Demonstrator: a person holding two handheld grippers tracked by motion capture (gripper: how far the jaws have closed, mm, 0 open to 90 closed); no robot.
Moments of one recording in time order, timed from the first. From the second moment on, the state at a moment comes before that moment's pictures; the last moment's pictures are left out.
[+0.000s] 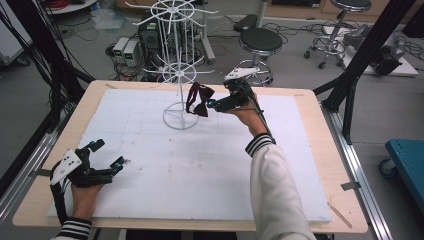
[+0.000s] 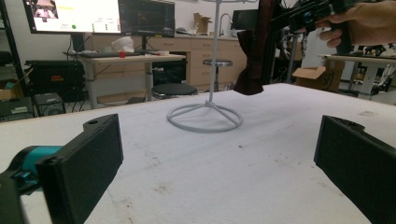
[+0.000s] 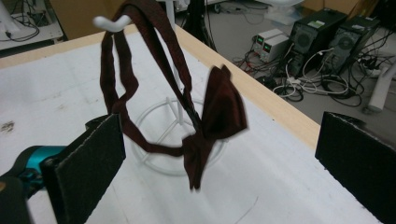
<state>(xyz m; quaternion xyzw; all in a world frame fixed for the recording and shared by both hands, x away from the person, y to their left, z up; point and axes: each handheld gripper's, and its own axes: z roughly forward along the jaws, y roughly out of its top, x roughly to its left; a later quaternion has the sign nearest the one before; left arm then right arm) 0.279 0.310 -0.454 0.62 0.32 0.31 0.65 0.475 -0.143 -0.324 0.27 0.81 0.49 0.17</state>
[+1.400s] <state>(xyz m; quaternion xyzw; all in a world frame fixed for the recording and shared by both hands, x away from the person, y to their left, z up) 0.279 0.310 -0.454 0.61 0.32 0.31 0.65 0.271 -0.284 -0.439 0.35 0.65 0.59 0.33</state>
